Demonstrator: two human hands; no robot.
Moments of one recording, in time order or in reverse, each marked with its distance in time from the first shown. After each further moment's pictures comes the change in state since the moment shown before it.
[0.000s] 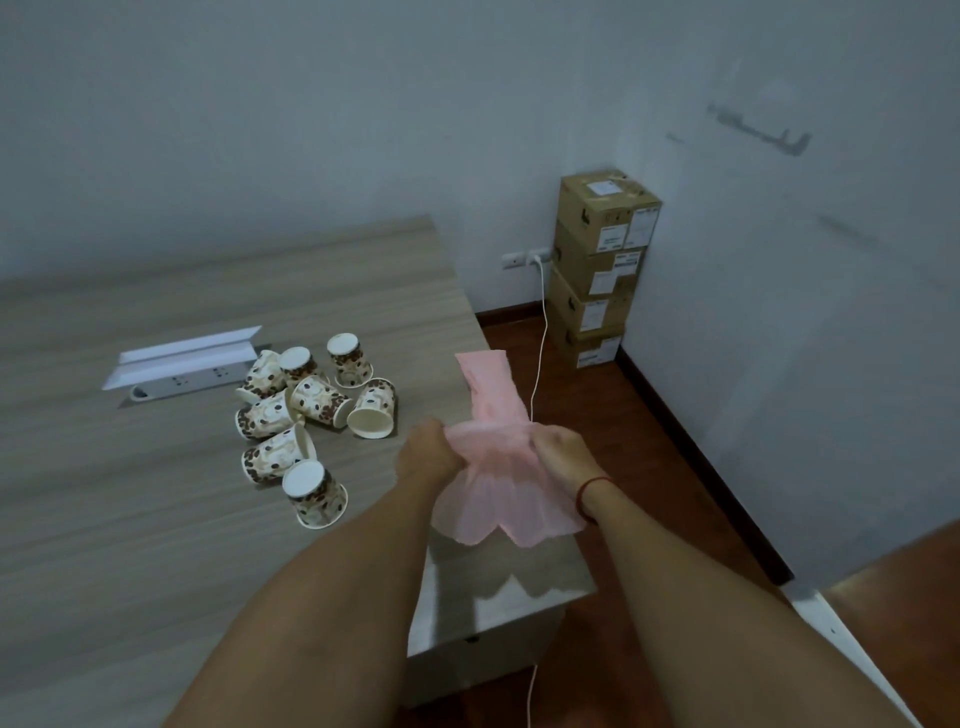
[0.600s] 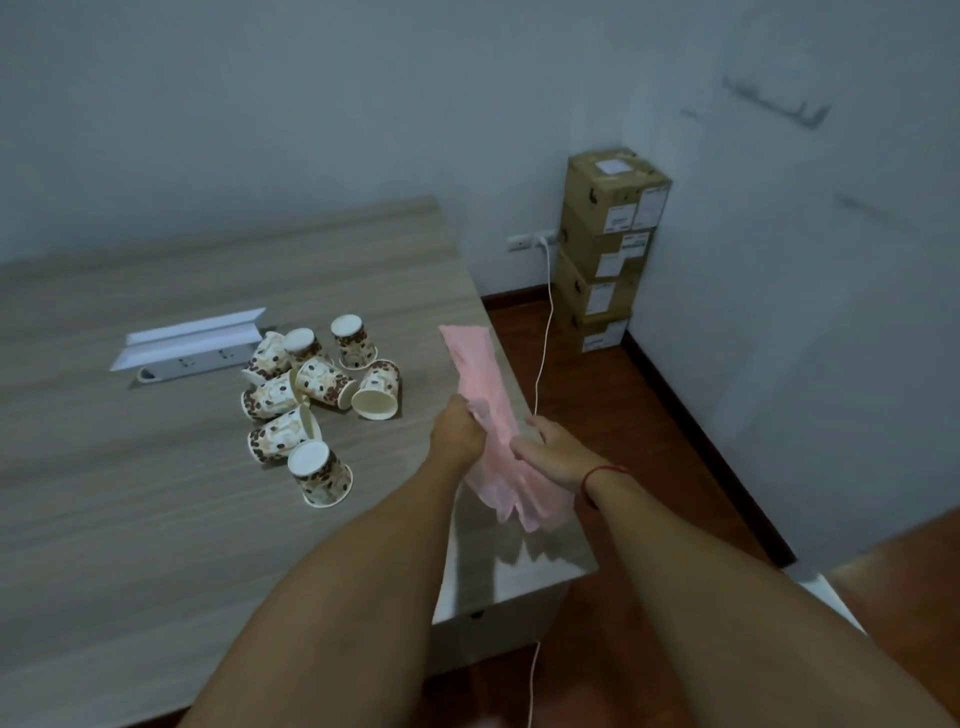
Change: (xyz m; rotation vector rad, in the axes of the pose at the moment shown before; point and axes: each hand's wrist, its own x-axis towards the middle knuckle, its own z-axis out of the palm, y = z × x) left_hand -0.008 0.022 0.018 -0.268 0.027 0.029; right_hand -0.019 -0.004 -0.002 -0.342 -0.198 -0.080
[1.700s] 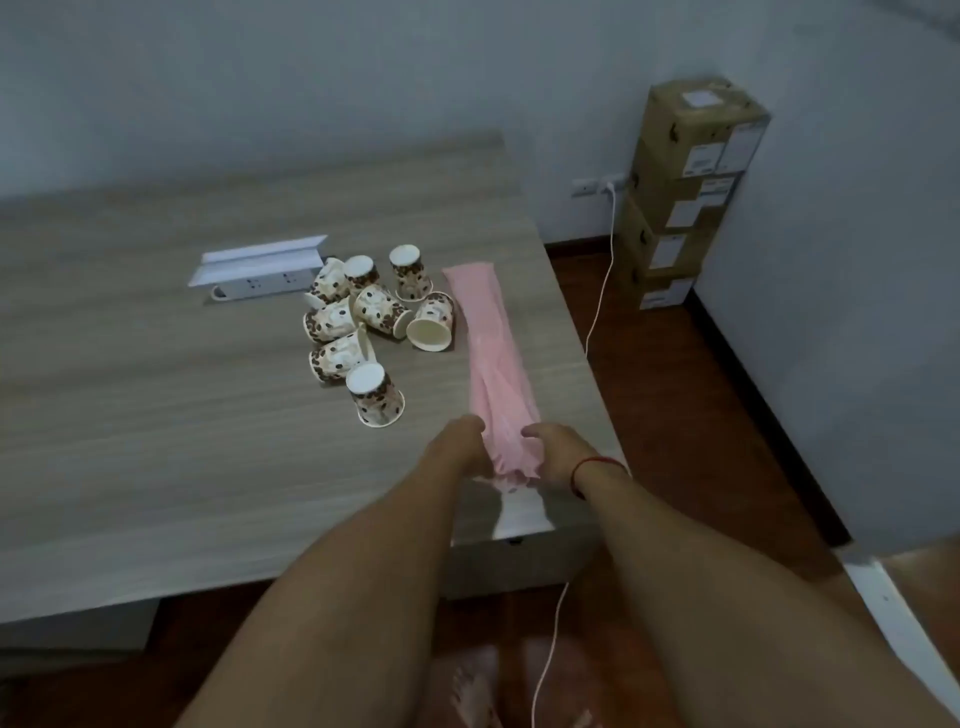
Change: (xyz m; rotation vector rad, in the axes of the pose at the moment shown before) left_hand -0.039 -0.103 -0.004 0.441 -0.330 -0.074; right_hand 0.015 0.034 0.094 -0.214 -0.217 0.021
